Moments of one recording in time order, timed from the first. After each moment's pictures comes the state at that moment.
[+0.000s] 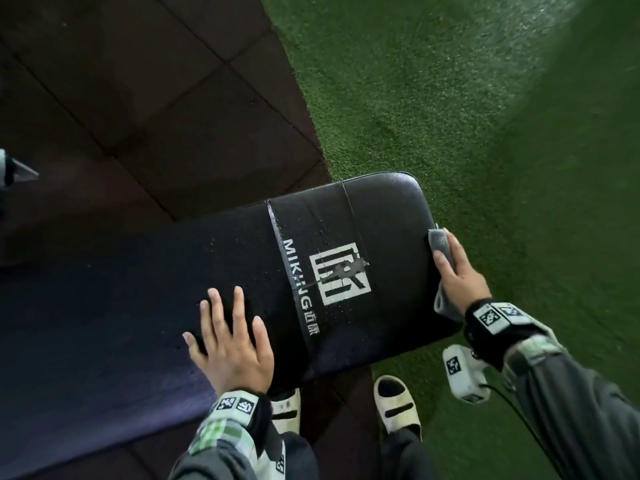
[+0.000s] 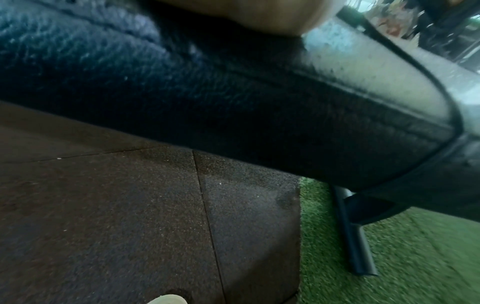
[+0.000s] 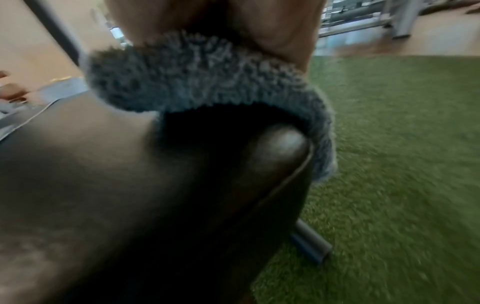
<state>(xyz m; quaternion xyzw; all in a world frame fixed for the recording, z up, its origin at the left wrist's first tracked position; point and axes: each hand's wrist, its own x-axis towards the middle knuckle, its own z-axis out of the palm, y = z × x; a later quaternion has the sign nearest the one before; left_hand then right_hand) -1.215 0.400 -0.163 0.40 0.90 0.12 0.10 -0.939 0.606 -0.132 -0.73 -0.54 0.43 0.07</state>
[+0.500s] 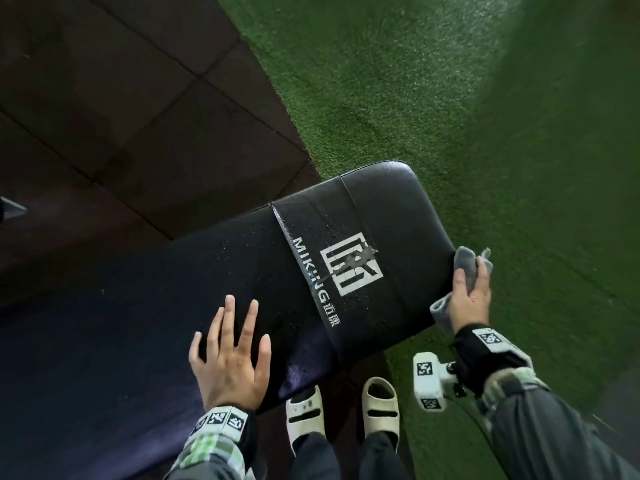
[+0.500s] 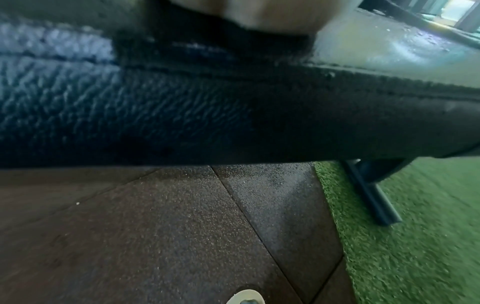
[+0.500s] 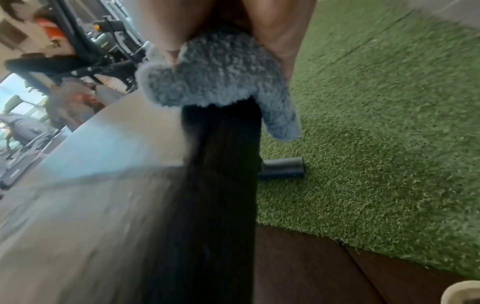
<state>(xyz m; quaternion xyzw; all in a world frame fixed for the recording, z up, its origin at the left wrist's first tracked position) -1.282 0.369 -0.159 0.56 0.81 0.05 0.15 -0.954 0.524 -0.159 -0.83 -0.36 0.32 0.29</state>
